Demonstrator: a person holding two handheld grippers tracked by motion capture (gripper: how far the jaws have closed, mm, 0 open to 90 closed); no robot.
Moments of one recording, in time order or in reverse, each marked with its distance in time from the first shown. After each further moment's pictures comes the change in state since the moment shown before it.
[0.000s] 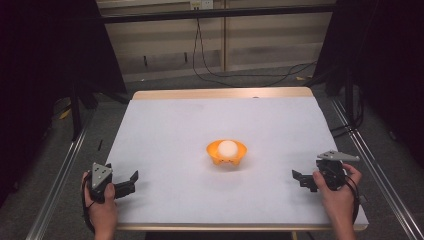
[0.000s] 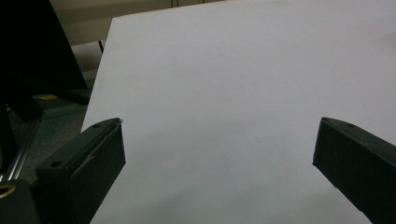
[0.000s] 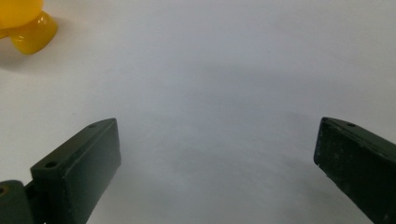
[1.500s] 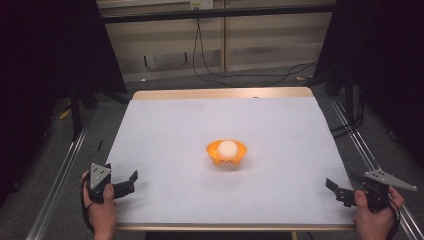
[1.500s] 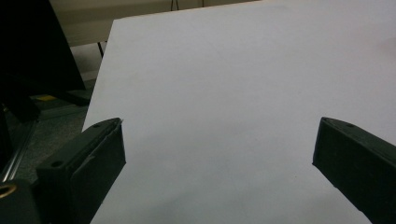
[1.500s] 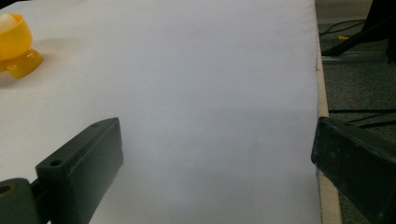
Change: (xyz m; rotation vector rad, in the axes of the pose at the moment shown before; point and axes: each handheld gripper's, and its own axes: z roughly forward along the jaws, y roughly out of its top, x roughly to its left) left arm 0.002 -0.001 -0.002 -0.018 -0.008 -0.017; right arm -0.055 -0.056 -0.059 -0.203 -0.036 0.119
